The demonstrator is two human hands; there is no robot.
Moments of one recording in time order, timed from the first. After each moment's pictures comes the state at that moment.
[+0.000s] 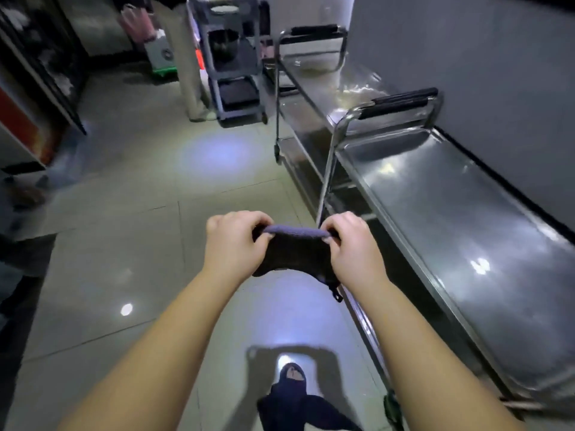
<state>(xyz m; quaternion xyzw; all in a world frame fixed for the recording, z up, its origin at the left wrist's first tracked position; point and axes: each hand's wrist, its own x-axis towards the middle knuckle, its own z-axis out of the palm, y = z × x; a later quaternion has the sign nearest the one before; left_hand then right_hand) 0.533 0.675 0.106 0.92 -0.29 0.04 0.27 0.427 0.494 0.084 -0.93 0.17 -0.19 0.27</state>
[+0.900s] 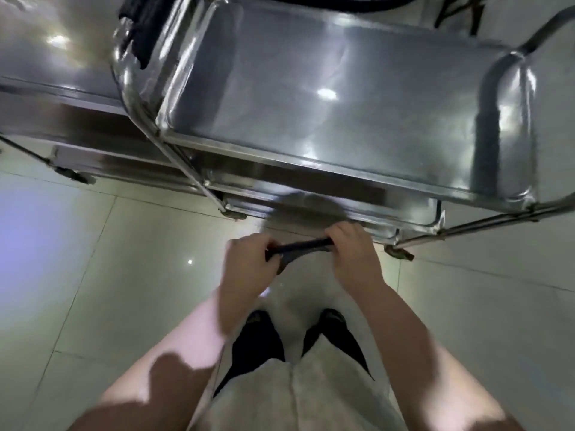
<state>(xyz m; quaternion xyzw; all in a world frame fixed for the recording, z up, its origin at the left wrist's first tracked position) 0.729 0.435 -0.063 0.70 -0.64 -0.30 0.10 0.525 0.424 -0.079 -0.77 0.59 -0.13 0.21</state>
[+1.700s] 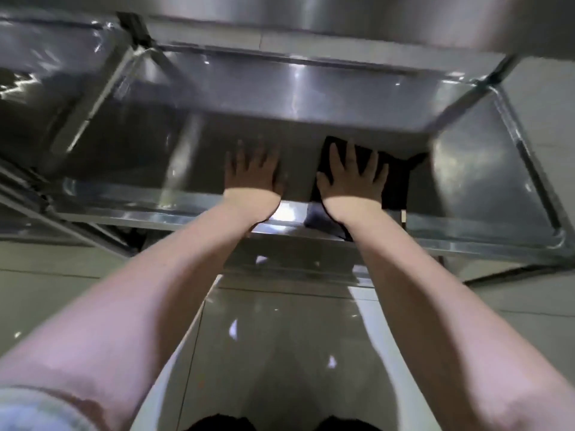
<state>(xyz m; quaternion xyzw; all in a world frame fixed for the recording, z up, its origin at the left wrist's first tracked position) 0.671 0.141 -0.473 0.62 -0.78 -0.07 0.07 0.491 0.161 -0.474 -0.61 0.79 0.01 0.07</state>
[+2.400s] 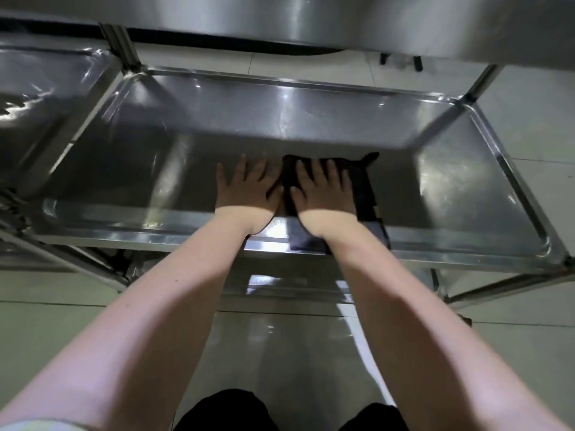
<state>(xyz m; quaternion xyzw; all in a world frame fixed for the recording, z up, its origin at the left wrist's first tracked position) 0.664 0.124 -0.486 0.60 -0.80 -0.04 0.02 0.505 0.158 -0.473 -0.68 0.73 -0.02 0.03</state>
